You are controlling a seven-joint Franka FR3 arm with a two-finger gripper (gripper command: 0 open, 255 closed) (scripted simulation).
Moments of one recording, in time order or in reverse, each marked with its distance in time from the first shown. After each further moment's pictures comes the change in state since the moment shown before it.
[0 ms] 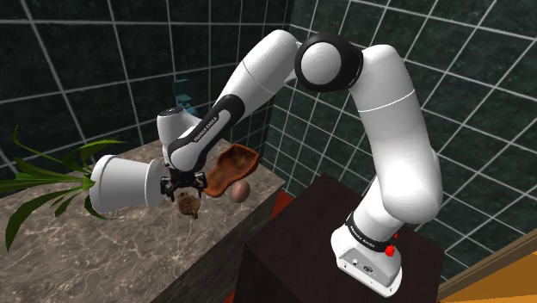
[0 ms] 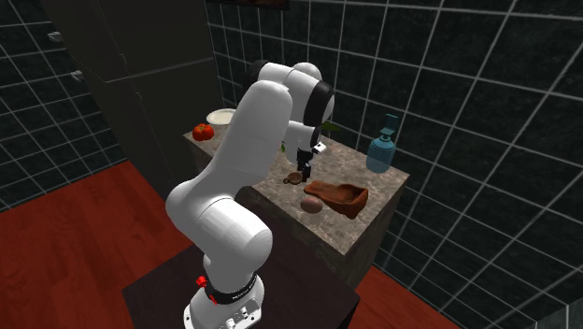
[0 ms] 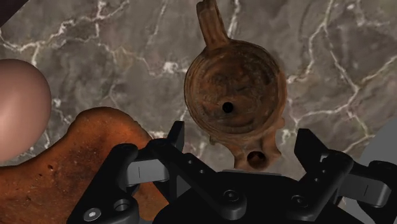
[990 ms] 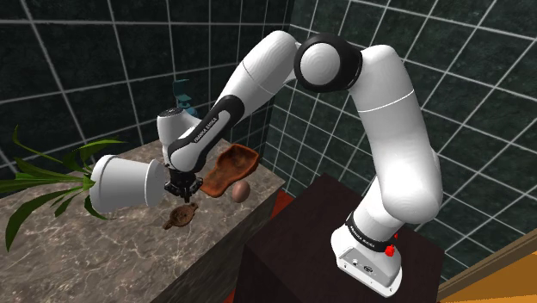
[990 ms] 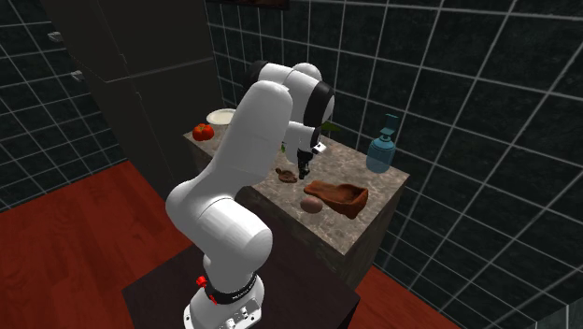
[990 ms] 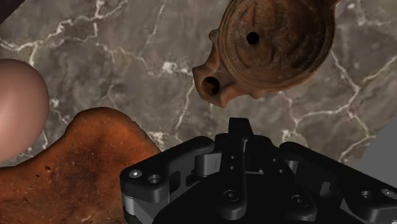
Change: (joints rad) arm 0.001 0.005 -0.001 0.003 -0.001 0.002 0.000
